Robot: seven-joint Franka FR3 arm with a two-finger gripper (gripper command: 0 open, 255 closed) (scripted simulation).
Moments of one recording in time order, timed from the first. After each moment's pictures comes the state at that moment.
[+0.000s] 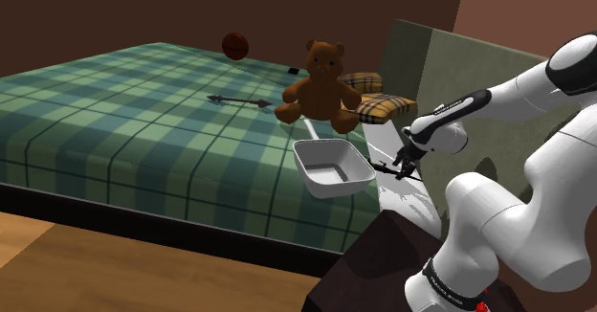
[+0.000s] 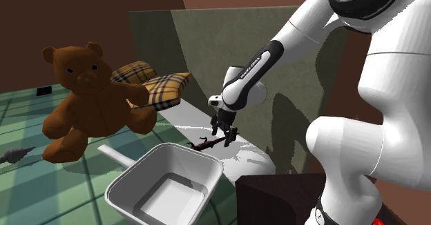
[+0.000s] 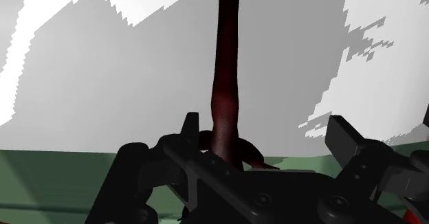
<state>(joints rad) 0.99 -0.34 -2.02 -2.51 -0.20 2.71 -1.47</state>
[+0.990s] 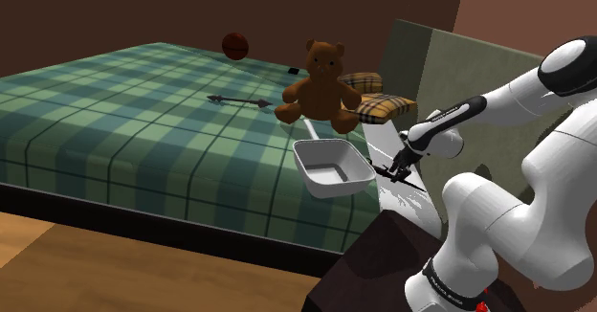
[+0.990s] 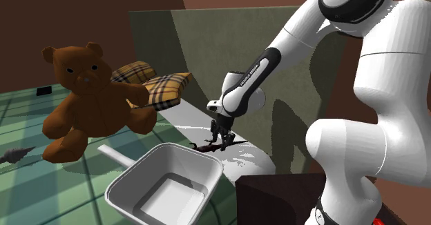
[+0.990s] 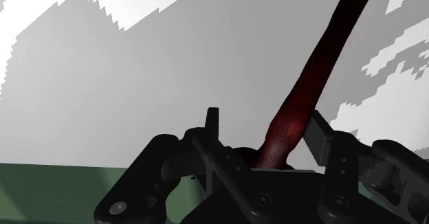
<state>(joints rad) 1.13 -0.38 -2.17 -2.50 -0.28 2.76 -1.40</state>
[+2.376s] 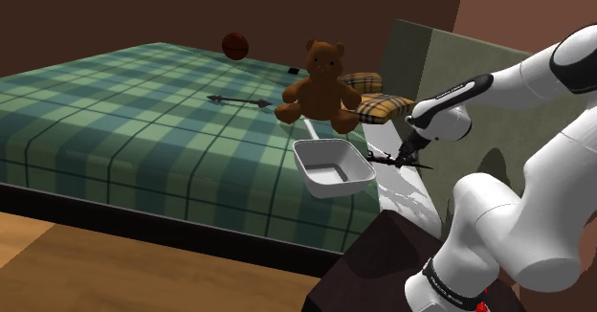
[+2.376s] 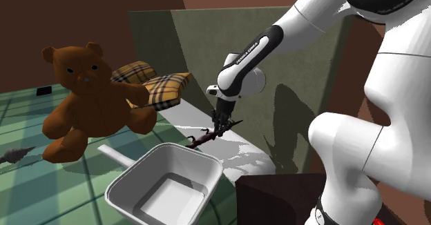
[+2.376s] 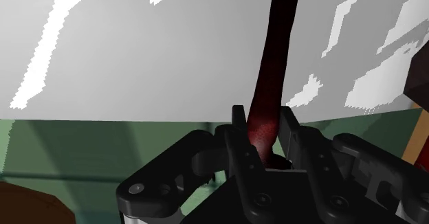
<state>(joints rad) 0.70 -0.23 -1.68 -2.50 -0.03 2.59 -1.56</state>
